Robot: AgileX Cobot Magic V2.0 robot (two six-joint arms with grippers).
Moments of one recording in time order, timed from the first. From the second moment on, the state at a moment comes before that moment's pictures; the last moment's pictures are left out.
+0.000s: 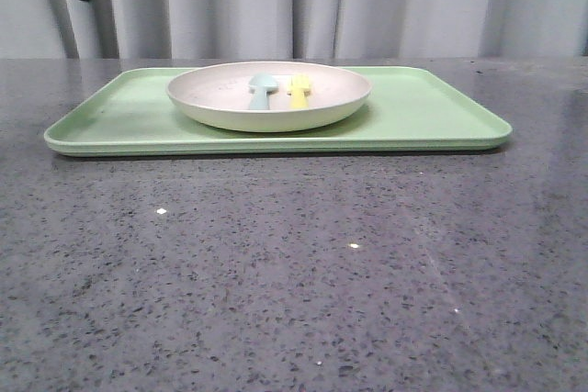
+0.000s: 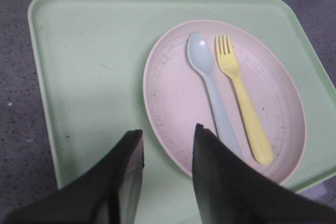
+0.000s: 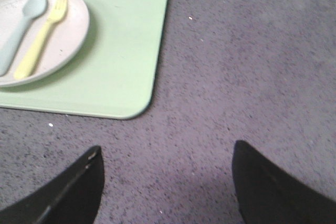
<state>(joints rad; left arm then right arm) -0.21 1.45 -1.21 -0.59 0.64 0.22 0.23 0.79 -0.87 0.01 0.74 0.11</state>
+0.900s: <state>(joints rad) -0.21 0.82 -0.94 0.00 0.82 -0.14 0.46 1.46 -1.48 0.06 0.95 0.12</state>
